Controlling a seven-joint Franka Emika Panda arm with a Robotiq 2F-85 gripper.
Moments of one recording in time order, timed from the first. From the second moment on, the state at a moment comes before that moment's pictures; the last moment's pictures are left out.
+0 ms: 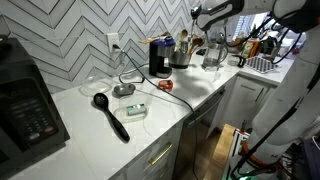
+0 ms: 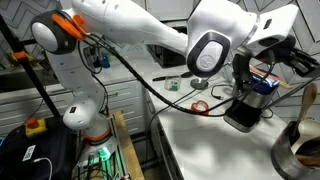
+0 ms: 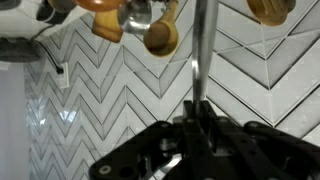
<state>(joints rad) -0.38 -0.01 -0.33 -1.92 -0.22 3.14 0.31</state>
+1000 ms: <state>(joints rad) -0.40 0.38 -0.39 -1.88 0.07 4.04 -0.08</state>
